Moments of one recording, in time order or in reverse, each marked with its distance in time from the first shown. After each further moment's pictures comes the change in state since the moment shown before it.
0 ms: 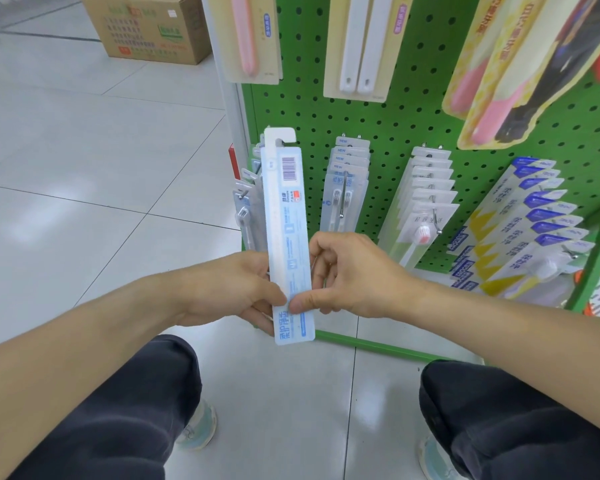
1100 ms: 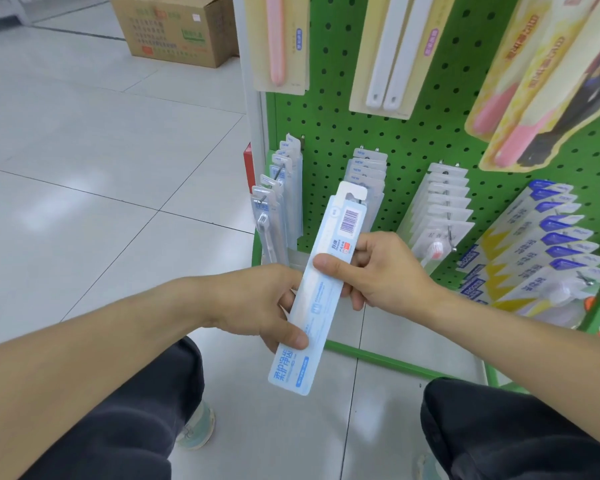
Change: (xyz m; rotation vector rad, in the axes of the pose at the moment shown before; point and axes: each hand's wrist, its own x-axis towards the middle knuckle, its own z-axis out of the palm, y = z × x) left_hand 0.004 -0.005 0.001 0.217 -0.089 0.036; right_hand 0.001 0.005 -0.011 0.169 0.174 0.016
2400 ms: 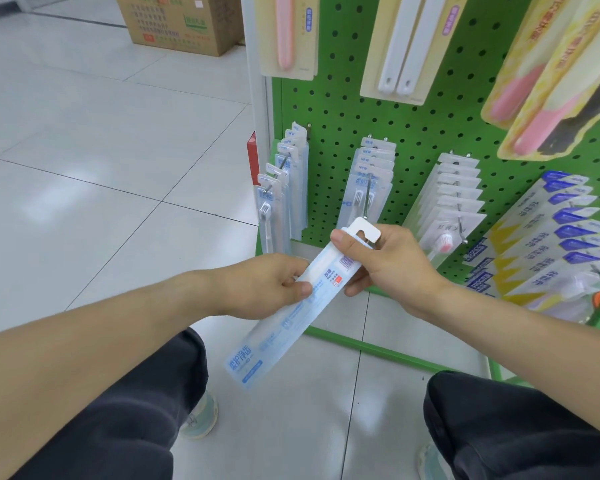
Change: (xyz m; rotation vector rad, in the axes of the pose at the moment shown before) left_hand 0.012 -0.014 -0.002 0.192 0.171 -0.016; right_hand 0.007 0.010 0.007 0.301 0.065 0.141
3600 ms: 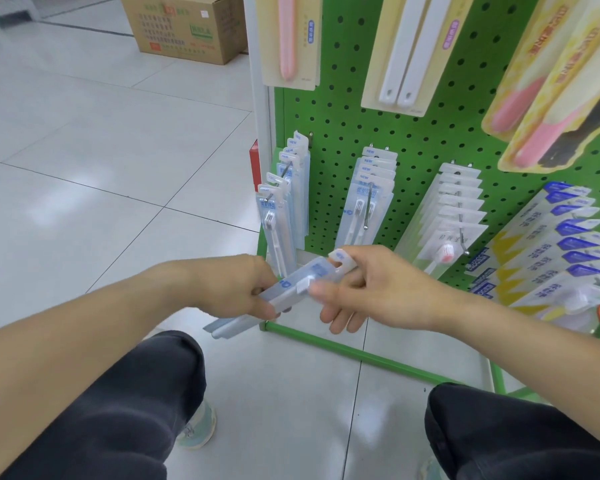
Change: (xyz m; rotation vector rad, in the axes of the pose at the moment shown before) left_hand -0.008 -0.006 -0.029 0.398 -0.059 -0.142; right_hand -0.019 -0.025 0.000 -0.324 -0.382 0.045
